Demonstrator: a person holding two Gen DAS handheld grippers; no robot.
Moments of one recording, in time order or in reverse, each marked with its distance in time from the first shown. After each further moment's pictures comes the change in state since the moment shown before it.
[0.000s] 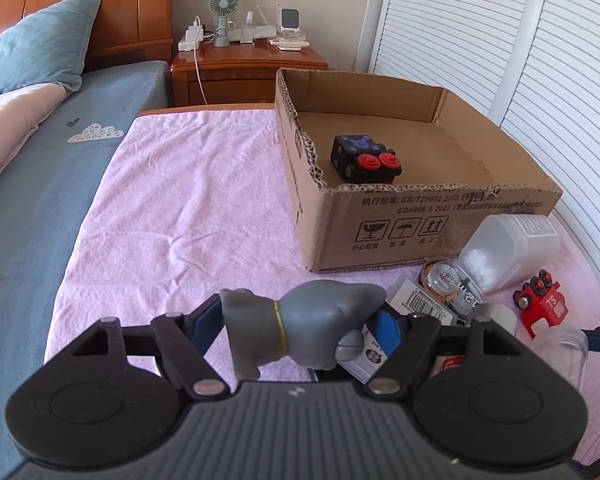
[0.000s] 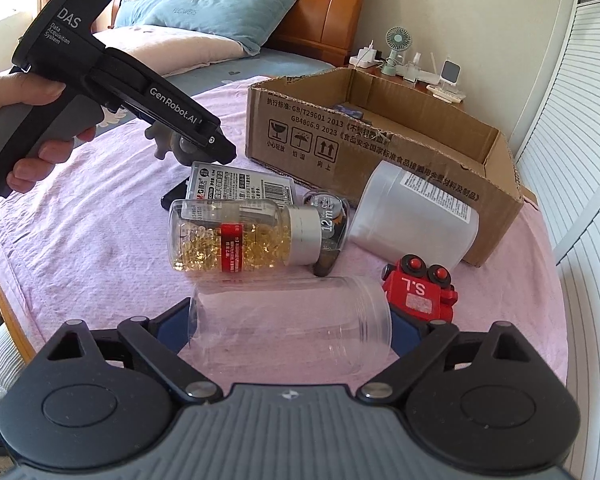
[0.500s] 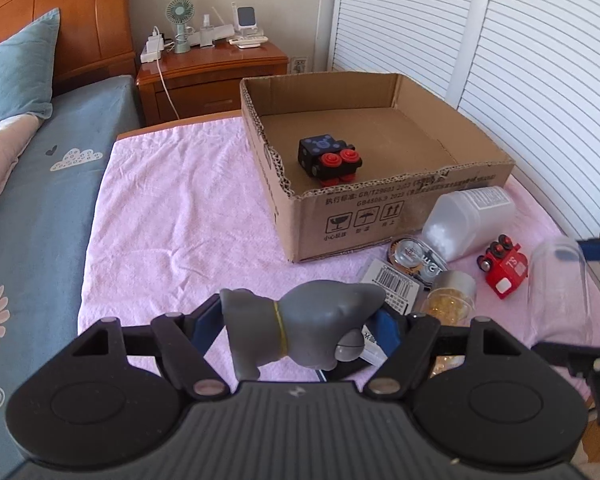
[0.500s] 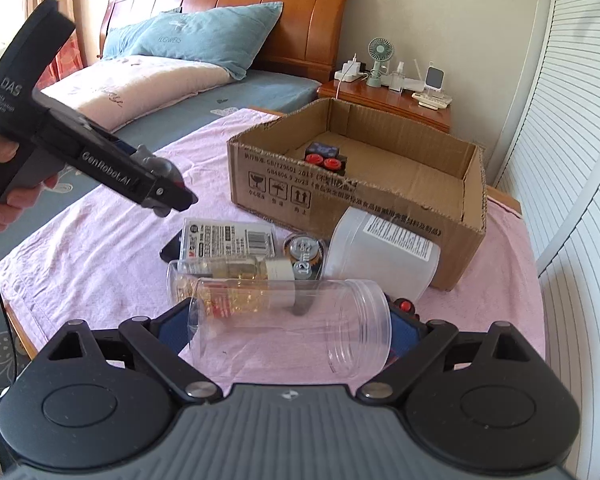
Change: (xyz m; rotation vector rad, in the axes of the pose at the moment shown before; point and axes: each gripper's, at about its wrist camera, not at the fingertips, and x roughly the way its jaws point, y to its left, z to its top) left arm -0.042 -0.005 0.011 0.147 0.046 -0.059; right arm -0.036 -0.025 0.029 0.081 -0.043 0.016
